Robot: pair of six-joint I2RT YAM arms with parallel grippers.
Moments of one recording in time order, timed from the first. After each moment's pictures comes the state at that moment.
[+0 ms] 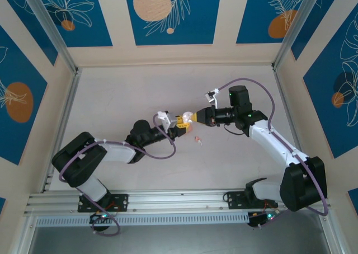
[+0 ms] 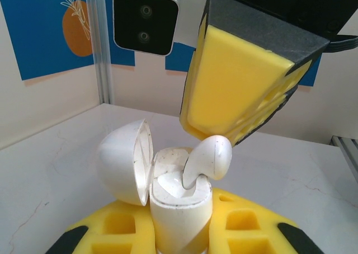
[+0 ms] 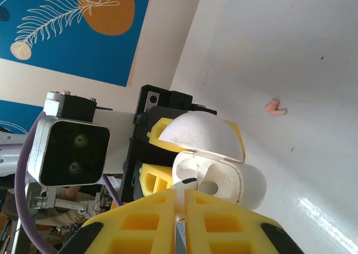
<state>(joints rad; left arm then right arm) -0.76 1.60 0.54 1.14 0.43 -0.06 0.32 1.26 0.90 -0.28 -1.02 0.61</state>
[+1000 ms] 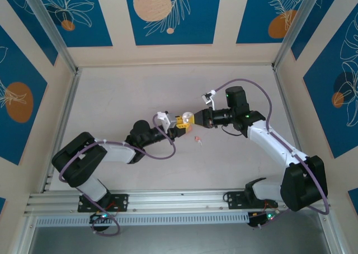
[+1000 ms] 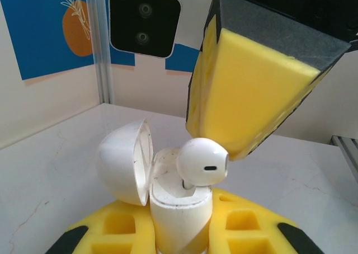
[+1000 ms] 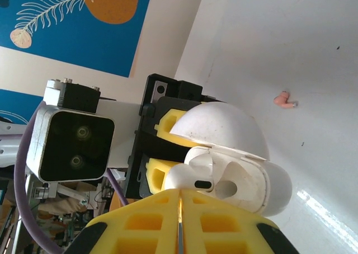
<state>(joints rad) -0.76 1.60 0.54 1.14 0.43 -0.06 0.36 1.27 0.90 -0.28 -1.02 0.61</state>
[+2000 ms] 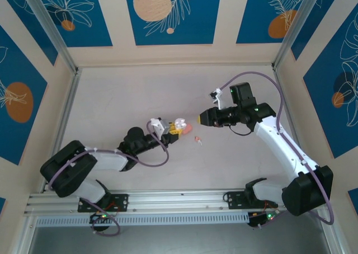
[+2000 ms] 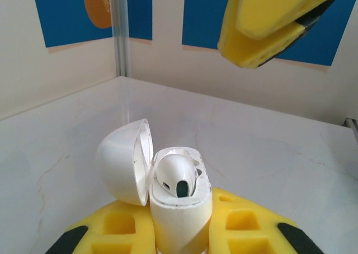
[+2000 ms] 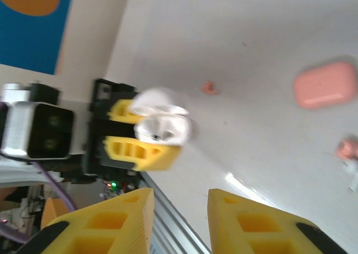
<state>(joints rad) -0.76 1.45 0.38 1.05 0.34 -0.04 0.34 1.22 1.10 -0.80 -0.74 0.32</state>
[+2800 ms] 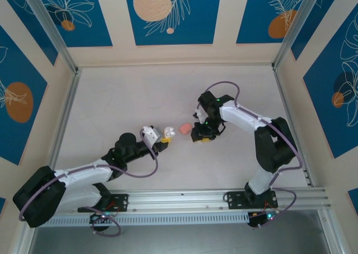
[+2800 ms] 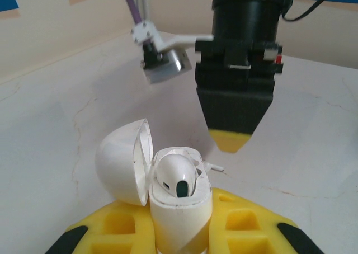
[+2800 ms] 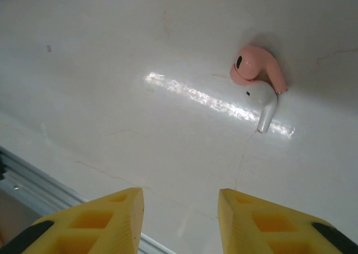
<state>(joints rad) -0.76 1.10 0.28 0.62 0.25 0.06 0.52 1.72 1.22 -1.02 -0.39 0.27</state>
